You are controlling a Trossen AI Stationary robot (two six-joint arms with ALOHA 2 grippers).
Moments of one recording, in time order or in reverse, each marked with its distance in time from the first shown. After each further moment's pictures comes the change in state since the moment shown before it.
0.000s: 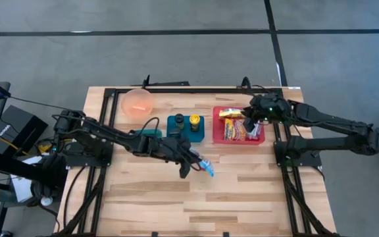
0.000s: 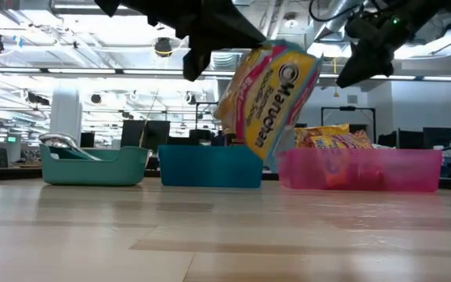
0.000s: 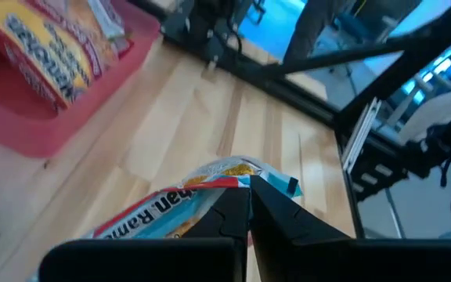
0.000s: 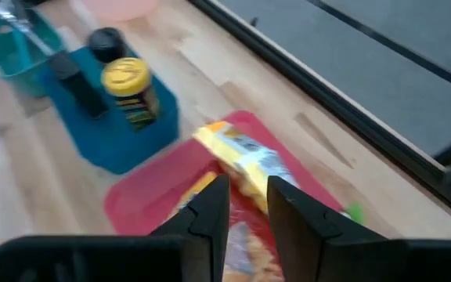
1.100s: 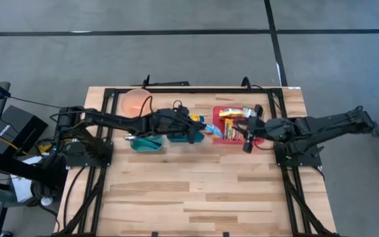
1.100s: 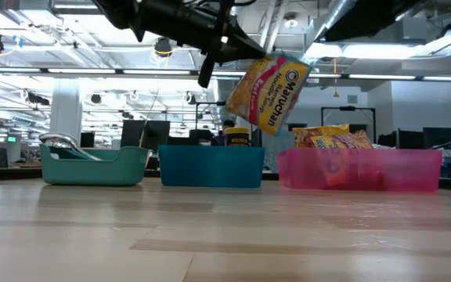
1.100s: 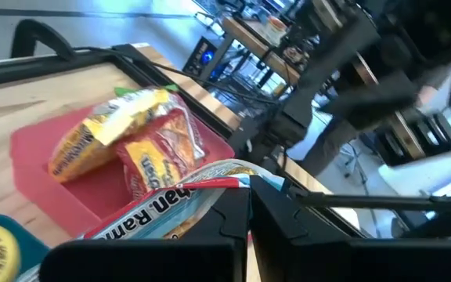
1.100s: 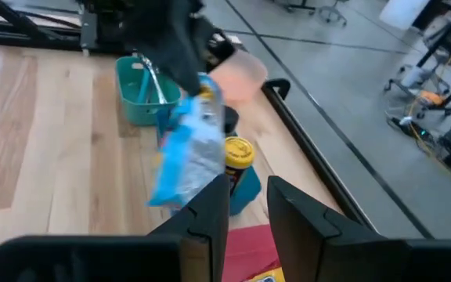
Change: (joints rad) left arm 0.270 0.000 0.000 0.206 0.010 -0.065; right arm 0.532 0.001 -0.025 0.265 0.337 -0.237
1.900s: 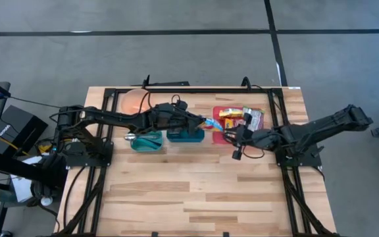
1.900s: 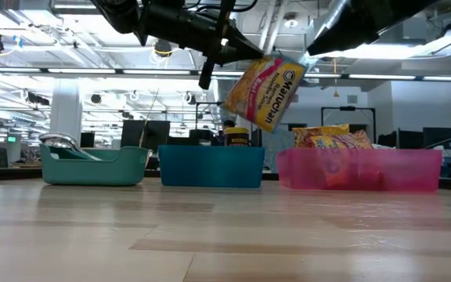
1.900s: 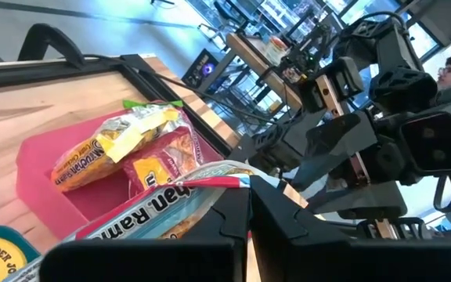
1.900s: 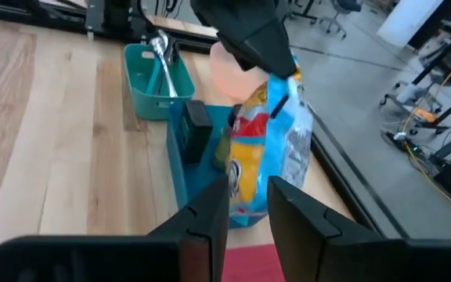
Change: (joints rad) left arm 0.054 0.000 0.000 0.037 0.028 -0.079; right arm 0.057 0.173 -0.078 0.243 0.060 -0.051
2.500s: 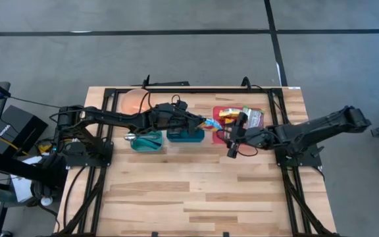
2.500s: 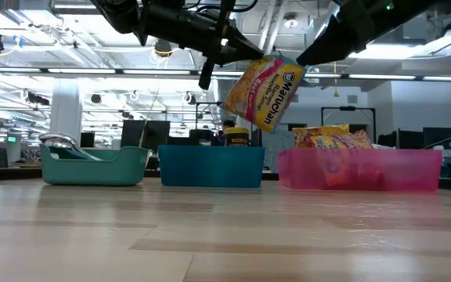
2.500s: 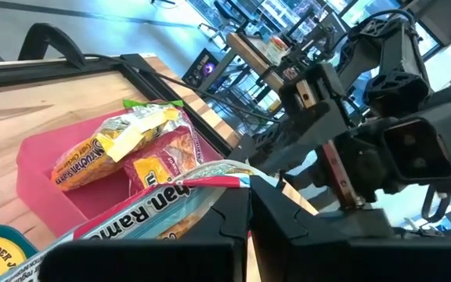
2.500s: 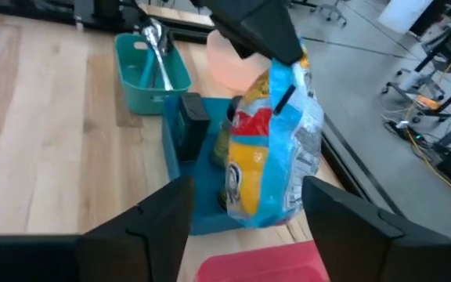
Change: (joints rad) left arm -0.001 0.000 0.000 -0.003 0.000 0.000; right arm -0.064 0.078 0.002 0.059 -0.050 0.008
